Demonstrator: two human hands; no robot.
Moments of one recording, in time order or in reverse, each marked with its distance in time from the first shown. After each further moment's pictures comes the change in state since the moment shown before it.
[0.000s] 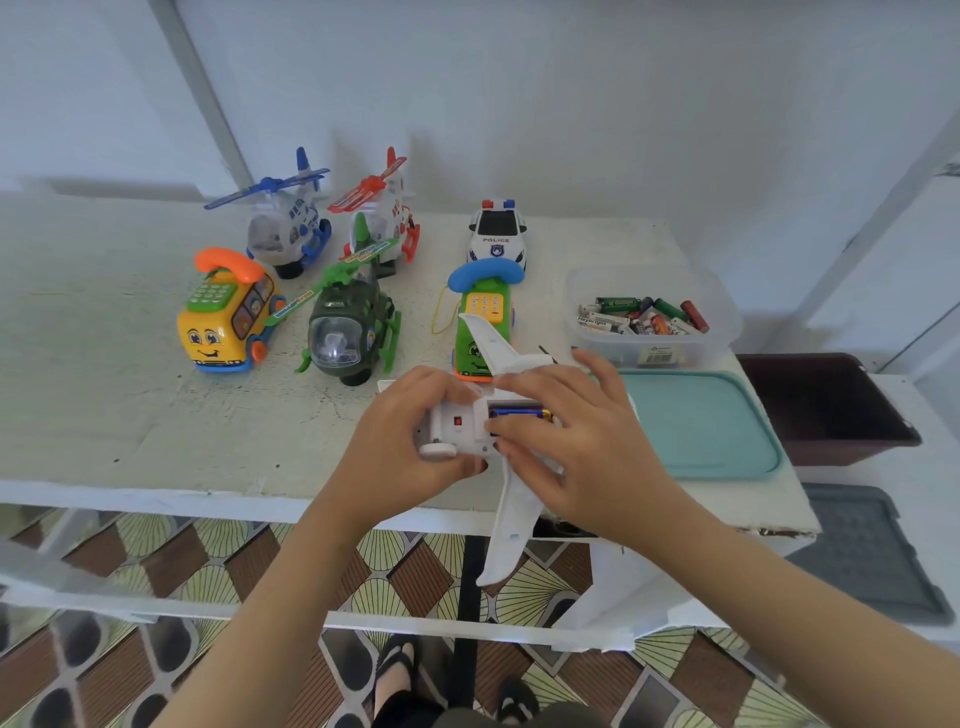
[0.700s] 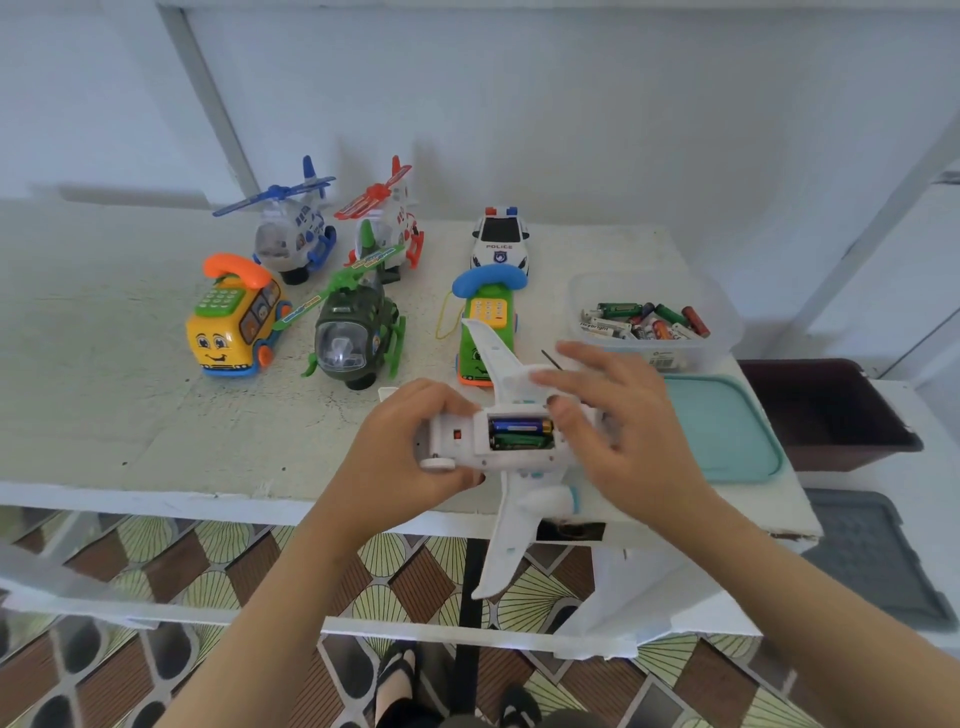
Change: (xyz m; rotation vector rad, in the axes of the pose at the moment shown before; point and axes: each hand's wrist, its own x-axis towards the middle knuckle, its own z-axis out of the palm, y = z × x) left_hand -0.009 0.004 -0.006 0.017 -0.017 -0.047; right_hand 0.000 0.004 -0.018 0.336 0.050 0.452
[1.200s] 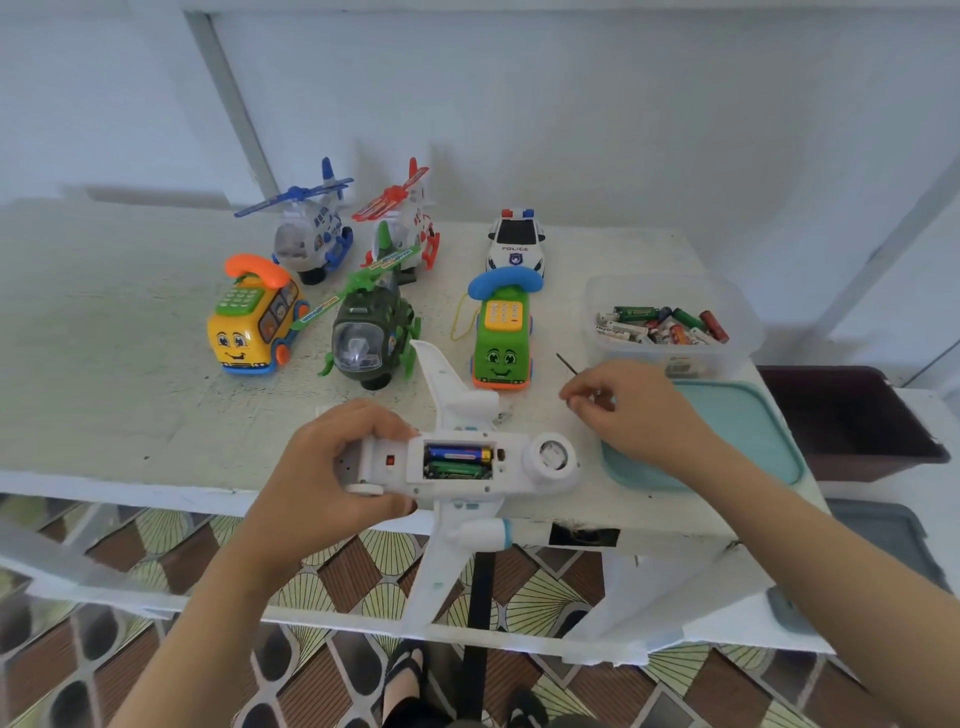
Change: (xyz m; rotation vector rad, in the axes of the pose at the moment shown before) left_hand -0.033 0.003 -0.051 -0.075 -0.002 -0.203; right_hand 0.040 0.038 0.003 -0.197 -0.408 0.184
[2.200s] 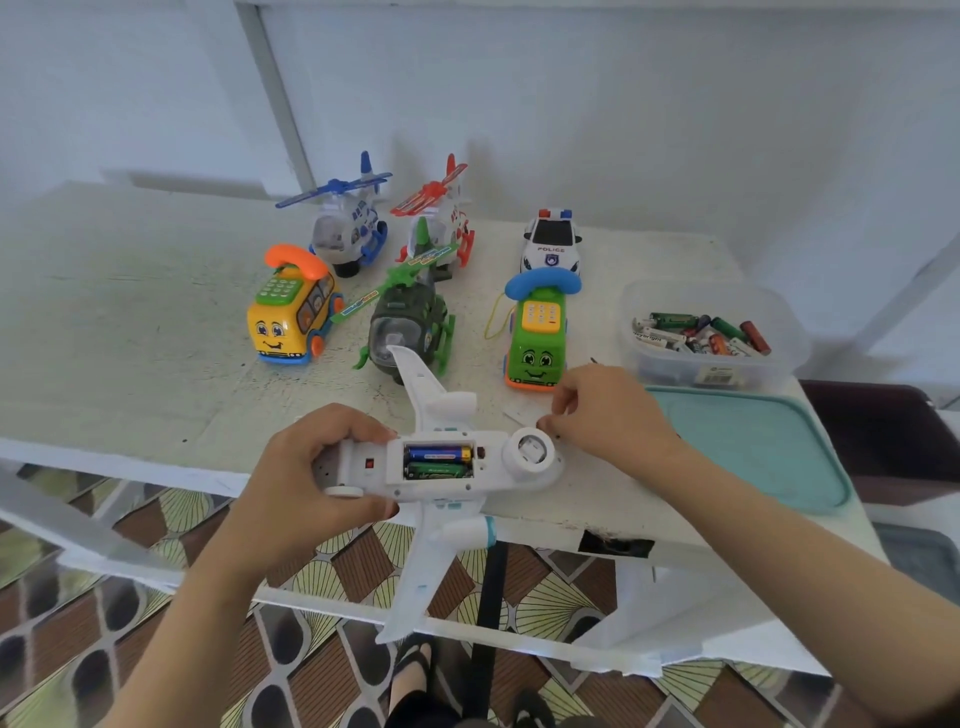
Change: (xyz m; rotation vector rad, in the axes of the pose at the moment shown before) left_hand -0.020 -0.015 -0.029 0.020 0.082 -0.102; right_hand 0.027 -0.042 0.032 -0.087 -0.106 0.164
